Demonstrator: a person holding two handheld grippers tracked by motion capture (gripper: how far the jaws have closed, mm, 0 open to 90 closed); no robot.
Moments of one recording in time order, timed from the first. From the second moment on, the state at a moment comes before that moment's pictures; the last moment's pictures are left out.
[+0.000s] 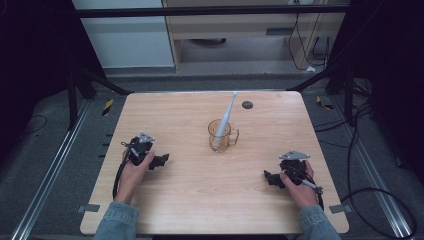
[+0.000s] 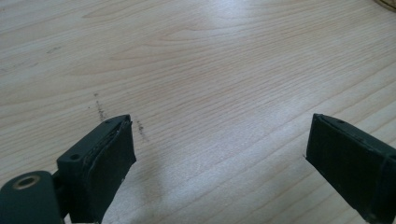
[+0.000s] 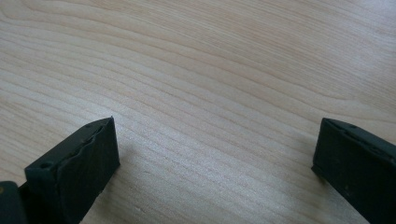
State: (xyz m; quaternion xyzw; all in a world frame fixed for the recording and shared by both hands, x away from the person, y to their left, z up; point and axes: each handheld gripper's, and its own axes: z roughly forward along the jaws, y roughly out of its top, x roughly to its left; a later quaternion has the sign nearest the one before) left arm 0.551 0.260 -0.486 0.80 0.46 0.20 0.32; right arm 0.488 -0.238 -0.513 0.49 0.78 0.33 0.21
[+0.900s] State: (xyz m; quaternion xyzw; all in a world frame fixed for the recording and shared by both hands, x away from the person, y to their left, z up) left arm 0.559 0.266 -0.507 0.79 0.47 0.21 0.34; right arm 0.488 -0.238 -0.513 0.49 0.78 0.33 0.21
